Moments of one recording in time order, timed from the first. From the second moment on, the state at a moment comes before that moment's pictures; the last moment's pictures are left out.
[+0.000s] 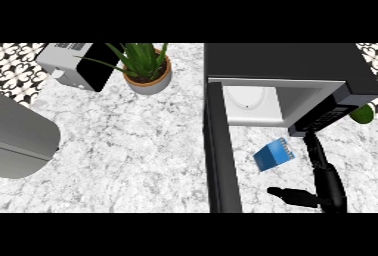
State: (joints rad) left arm 0.90 0.03 0.09 -2.40 0.28 -0.45 -0.23; right arm 0.08 -0.10 -0.13 -1.30 0.17 -0.02 -0.49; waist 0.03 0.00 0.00
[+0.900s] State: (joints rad) left arm 1.02 0.03 0.15 -2.39 0.34 -0.56 -0.31; right arm -0.19 -0.13 -0.23 -0.70 0.15 0.03 -0.85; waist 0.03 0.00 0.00
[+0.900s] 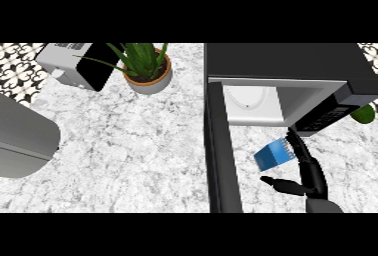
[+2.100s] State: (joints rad) left arm 1.04 0.04 0.18 -2.36 0.41 -0.60 -0.33; right arm -0.37 -0.17 -0.26 -0.36 0.14 0.10 -1.05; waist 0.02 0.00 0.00
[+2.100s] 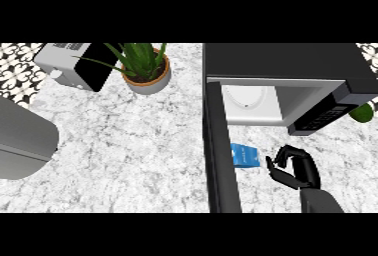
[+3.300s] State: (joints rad) left arm 0.99 0.08 0.23 -2.34 0.48 -0.61 -0.29; right arm -0.64 -0.18 -0.27 -0.27 0.14 0.04 -0.94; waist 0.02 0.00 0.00
